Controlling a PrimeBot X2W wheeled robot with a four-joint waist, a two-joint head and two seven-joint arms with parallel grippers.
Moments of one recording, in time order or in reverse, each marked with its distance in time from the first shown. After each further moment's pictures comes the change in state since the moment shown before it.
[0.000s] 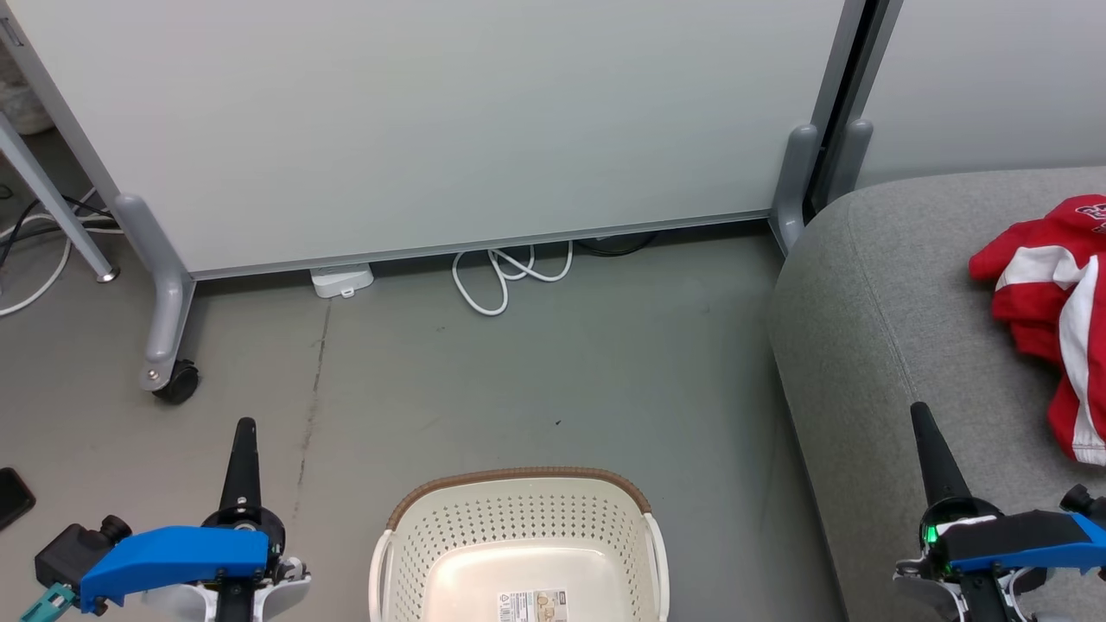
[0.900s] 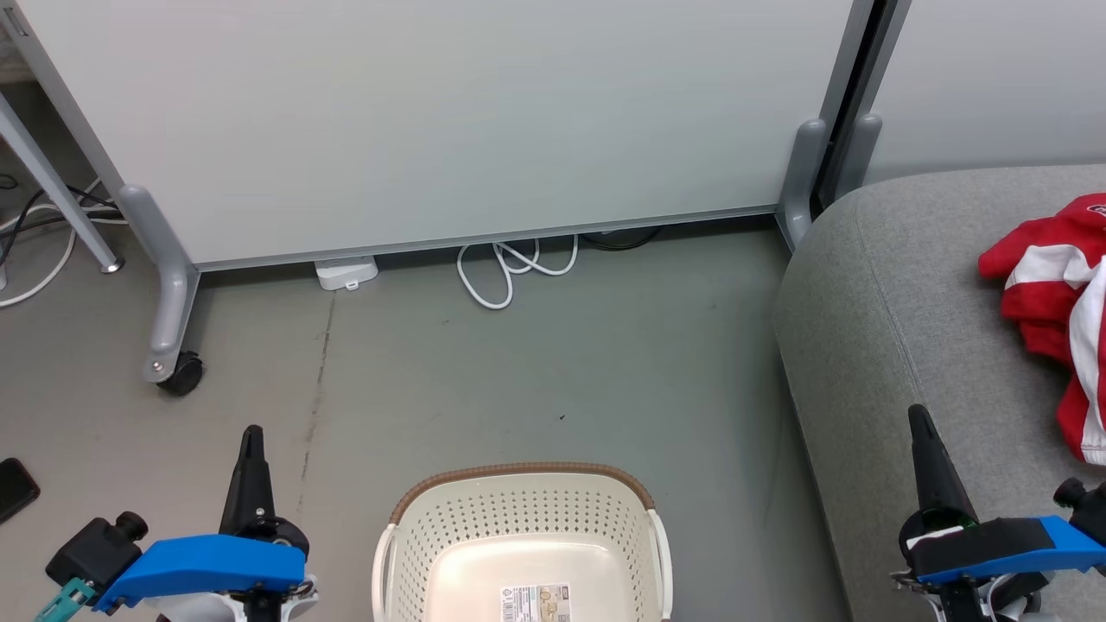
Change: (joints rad) left arm 0.023 -0.001 -0.028 0.004 0.294 0.000 -0.076; right arm 0.015 -0.002 0.017 -0.011 -0.304 0.000 -0.074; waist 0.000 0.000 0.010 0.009
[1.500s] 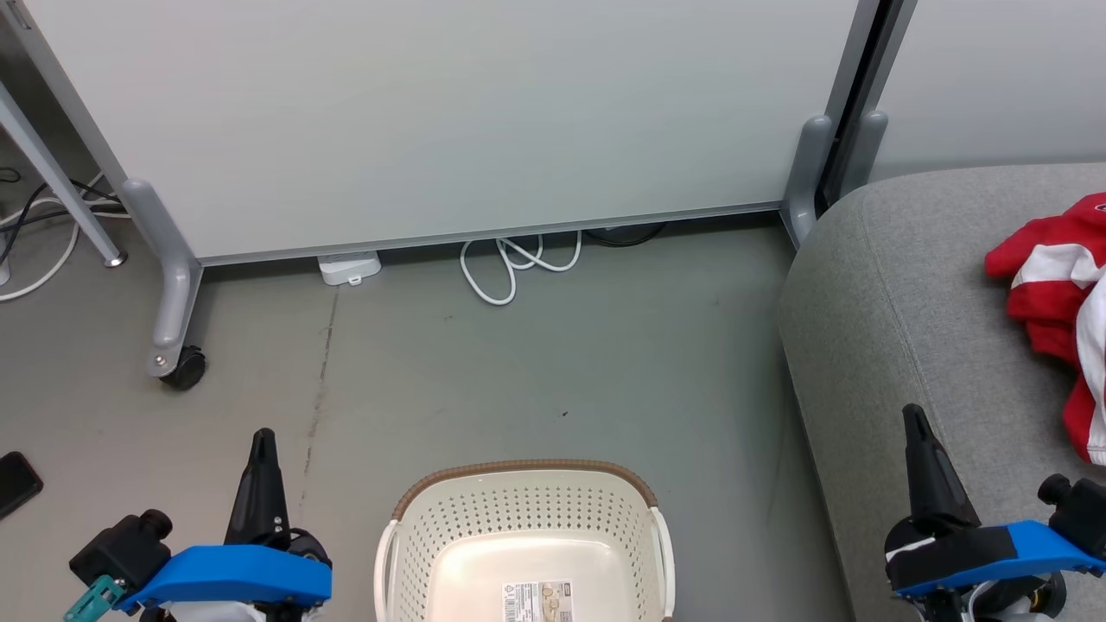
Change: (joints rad) left arm 0.012 -0.001 -0.023 0.003 0.244 0.000 -0.061; right arm 0.010 -0.001 0.014 -0.009 -0.253 0.000 -0.062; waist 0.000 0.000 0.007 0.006
